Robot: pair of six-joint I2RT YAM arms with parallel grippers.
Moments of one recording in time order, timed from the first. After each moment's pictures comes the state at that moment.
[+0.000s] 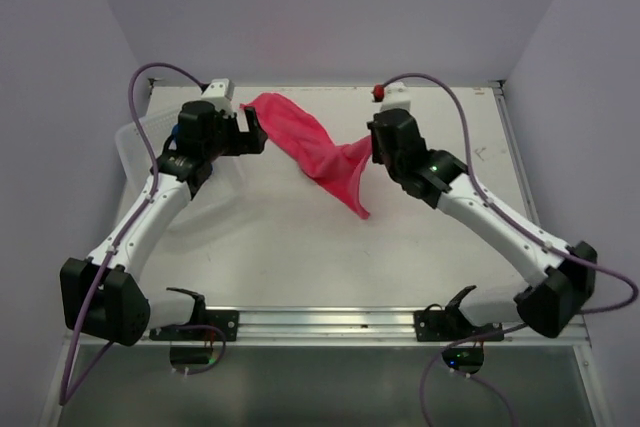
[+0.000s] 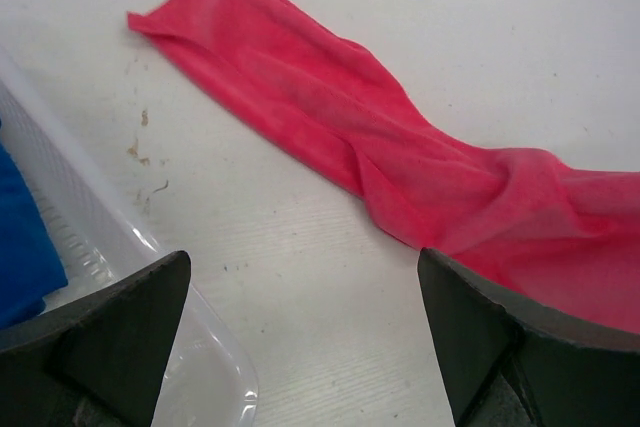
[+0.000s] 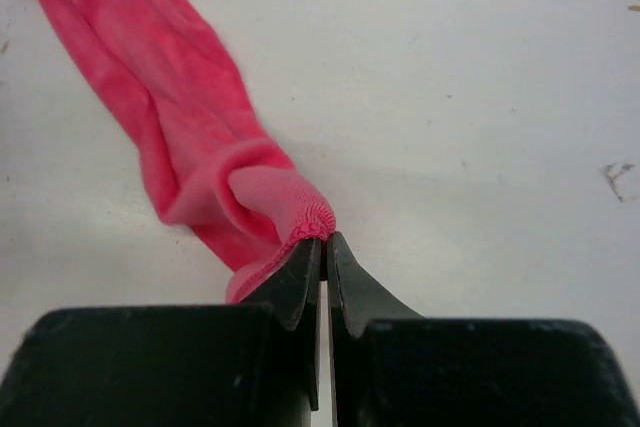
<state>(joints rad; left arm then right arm) -0.24 1.28 1.07 -0.25 0.07 -0.27 0.69 1.40 1.29 -0.45 0.54 0.22</state>
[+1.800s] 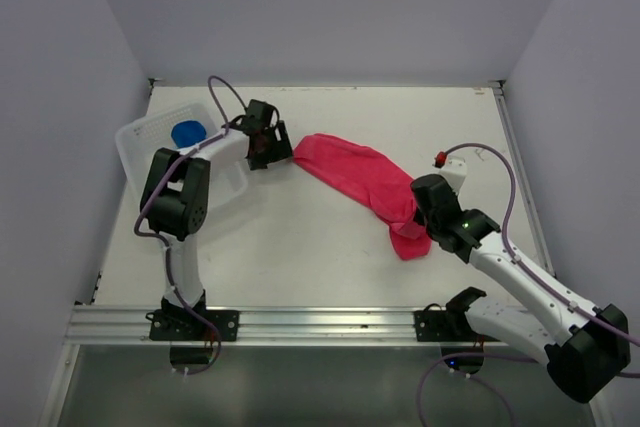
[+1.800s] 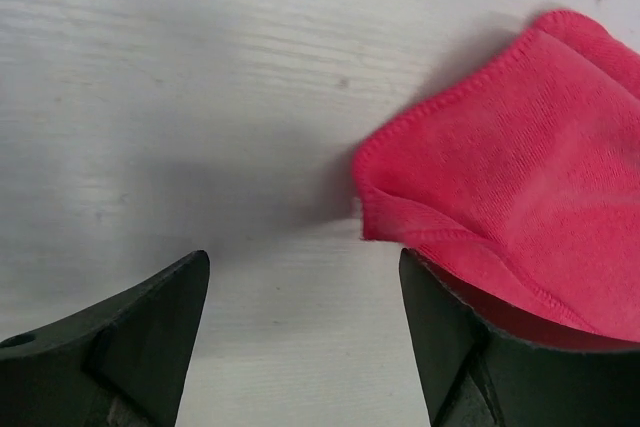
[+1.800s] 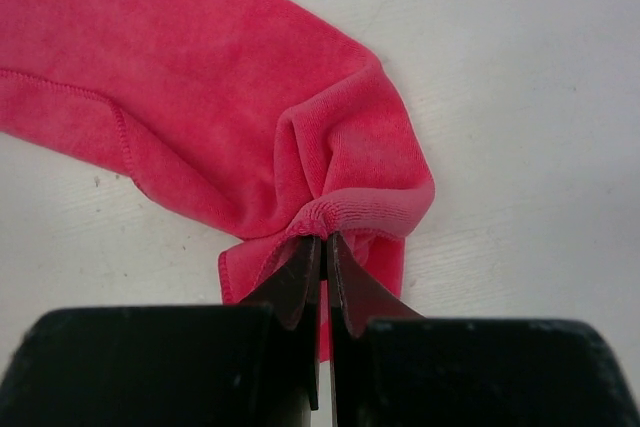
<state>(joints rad) -0.35 2.01 1.42 -0.40 -0.03 -0.59 0.57 0.94 0.70 -0.60 0.60 0.63</state>
